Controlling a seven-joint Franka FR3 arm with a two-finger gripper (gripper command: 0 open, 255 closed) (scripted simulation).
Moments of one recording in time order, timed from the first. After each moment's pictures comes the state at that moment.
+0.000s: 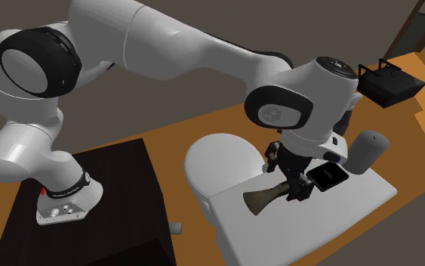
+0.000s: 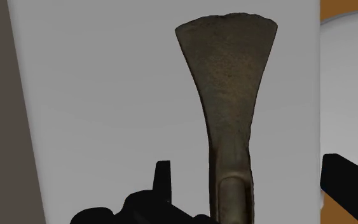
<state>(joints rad) -0.22 0.55 -0.31 -1.40 0.12 1.89 -0.56</state>
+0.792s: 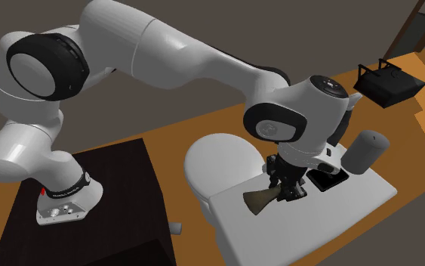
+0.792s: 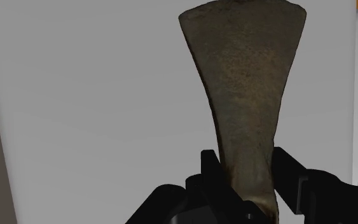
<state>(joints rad) -0.22 0.58 -0.31 -1.44 0.13 1.96 -0.56</state>
